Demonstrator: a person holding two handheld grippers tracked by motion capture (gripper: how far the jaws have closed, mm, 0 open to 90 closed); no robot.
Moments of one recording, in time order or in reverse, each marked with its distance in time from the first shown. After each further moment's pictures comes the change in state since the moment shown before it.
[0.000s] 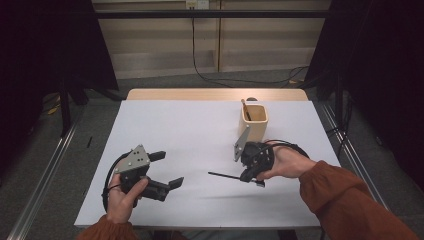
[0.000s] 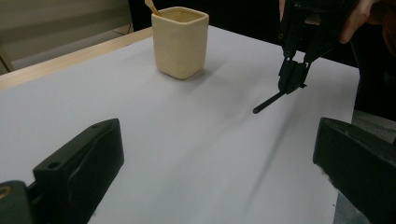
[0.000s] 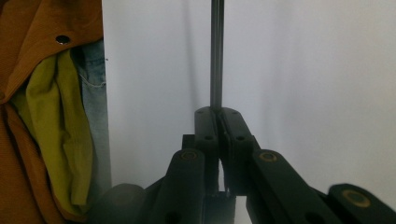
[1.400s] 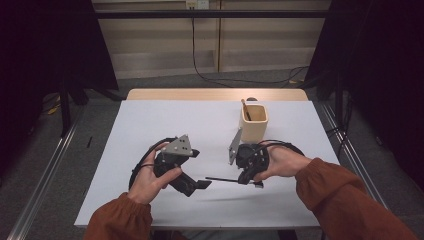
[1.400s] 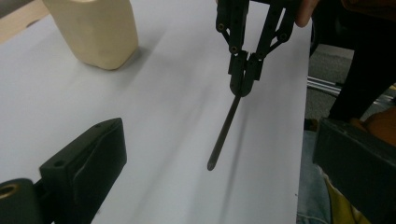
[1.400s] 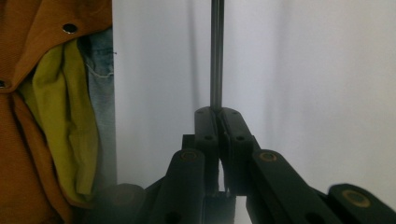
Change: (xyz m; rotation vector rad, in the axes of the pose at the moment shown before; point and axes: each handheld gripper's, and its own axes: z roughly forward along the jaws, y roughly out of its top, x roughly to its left) left arm -0.020 0.053 0.065 0.281 -0.248 0.127; right arm 0.001 0.013 0.005 0.061 0.028 -0.059
